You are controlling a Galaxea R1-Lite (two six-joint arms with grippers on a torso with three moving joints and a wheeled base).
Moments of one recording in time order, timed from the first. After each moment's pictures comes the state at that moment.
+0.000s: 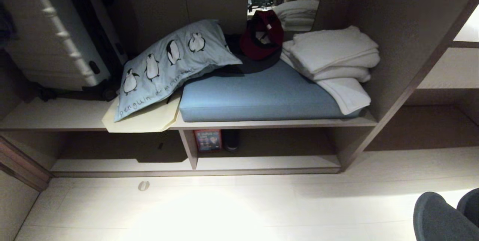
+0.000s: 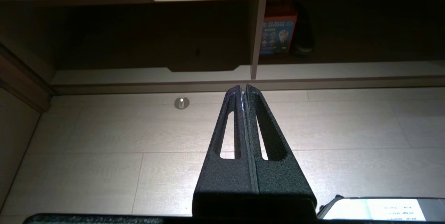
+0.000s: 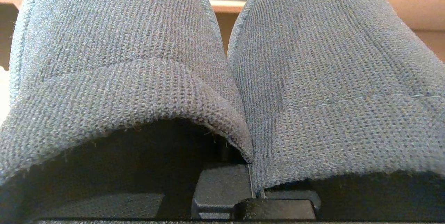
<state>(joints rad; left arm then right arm) 0.00 0.00 0.00 0.00 0.00 0.00 0.02 0.00 0.00 0.00 0.00 0.00</state>
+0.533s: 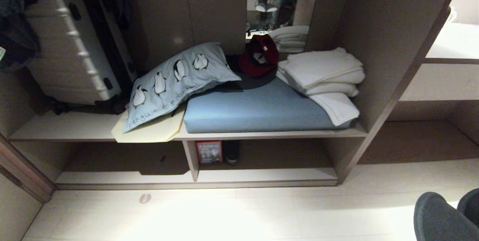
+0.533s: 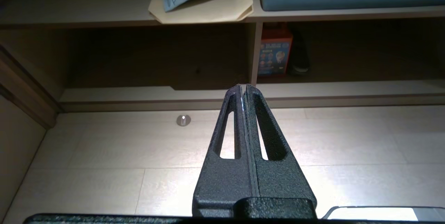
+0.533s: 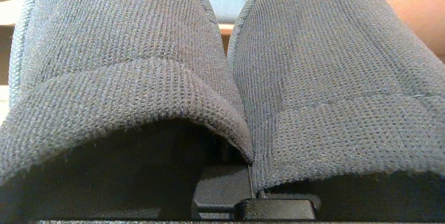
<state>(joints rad) 0.00 0.00 0.00 0.00 0.00 0.00 0.02 0.00 0.00 0.00 0.00 0.00</state>
